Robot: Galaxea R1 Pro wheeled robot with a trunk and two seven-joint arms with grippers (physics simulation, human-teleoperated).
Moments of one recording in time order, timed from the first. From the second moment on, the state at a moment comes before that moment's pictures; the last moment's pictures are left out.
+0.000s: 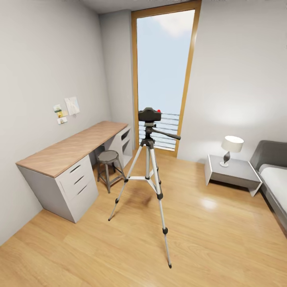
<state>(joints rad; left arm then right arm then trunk) -0.30 0.14 -0.51 0.00 0.96 0.01 0.06 -0.28 -0.17 0.05 0.03 -0.06 0.05 0.13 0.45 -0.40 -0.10</state>
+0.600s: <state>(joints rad) -0.30 0.11 -0.51 -0.01 0.97 0.00 0.06 -0.27 -0.17 0.05 0.03 -0.06 0.02 0.13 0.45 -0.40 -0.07</state>
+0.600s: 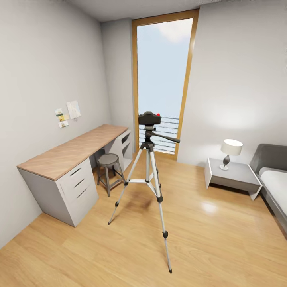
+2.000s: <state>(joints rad) -0.31 0.10 -0.51 -0.01 0.96 0.00 0.06 -0.27 -0.17 0.05 0.03 -0.06 0.01 0.13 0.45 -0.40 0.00</state>
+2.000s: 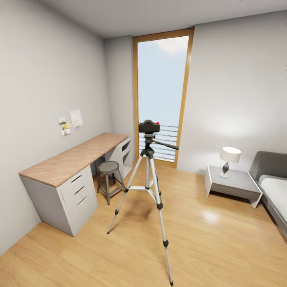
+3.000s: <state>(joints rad) -0.31 0.10 -0.51 -0.01 0.96 0.00 0.06 -0.27 -0.17 0.05 0.03 -0.06 0.01 0.13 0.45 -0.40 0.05</state>
